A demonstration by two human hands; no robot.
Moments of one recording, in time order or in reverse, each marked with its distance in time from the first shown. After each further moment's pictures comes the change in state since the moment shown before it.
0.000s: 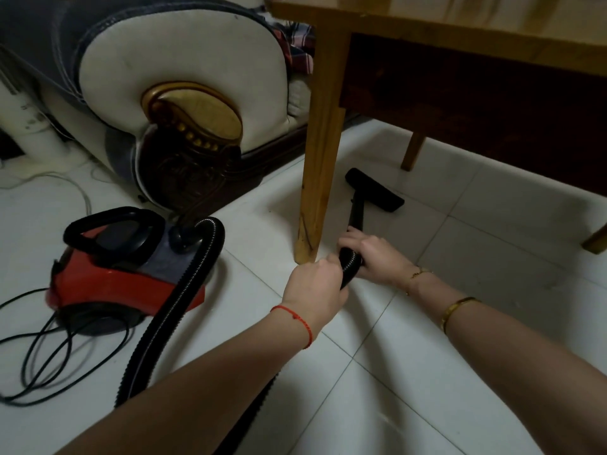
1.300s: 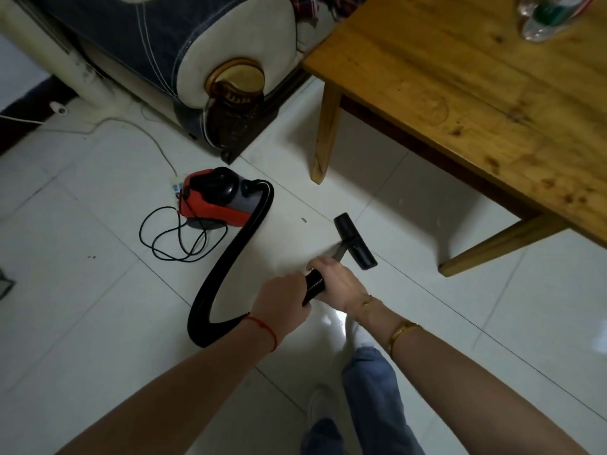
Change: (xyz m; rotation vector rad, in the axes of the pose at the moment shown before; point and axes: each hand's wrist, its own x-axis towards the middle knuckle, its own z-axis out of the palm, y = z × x) left_hand -0.254 0.012 -0.347 -0.078 -0.525 -0.060; right_hand -0.161 -0.372 -0.204 0.409 -0.289 0.388
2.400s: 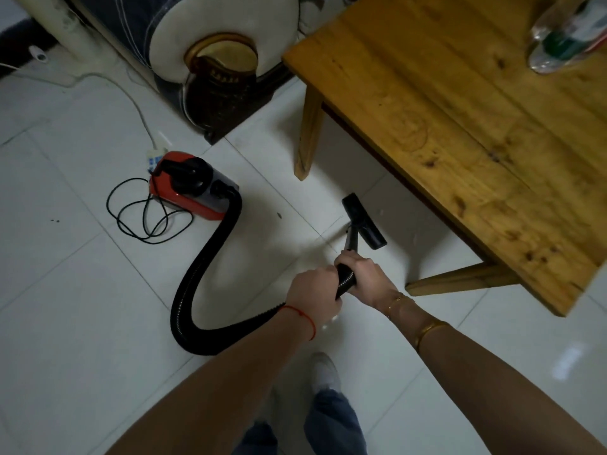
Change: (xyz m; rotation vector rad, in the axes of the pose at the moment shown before) left_hand 0.104 0.138 -0.015 -0.237 -0.073 -0.071; right_hand -0.003 0.150 -0.100 -0.011 -0.098 0.026
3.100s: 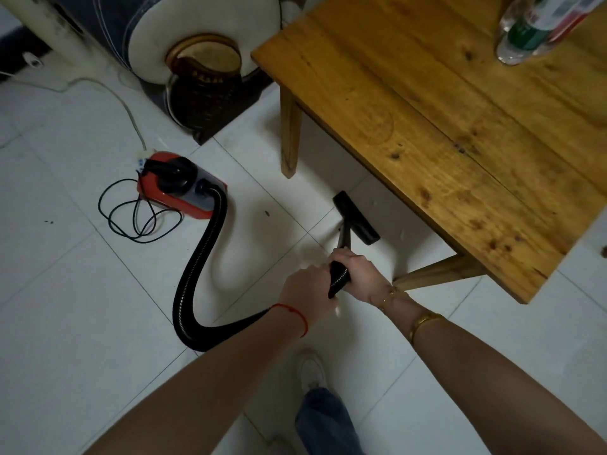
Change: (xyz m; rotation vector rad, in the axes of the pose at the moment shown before) left_hand 0.004 0.052 0.013 -0.009 -0.044 -0.039; right_hand -0.026 0.041 -0.020 0.079 -0.021 -0.059
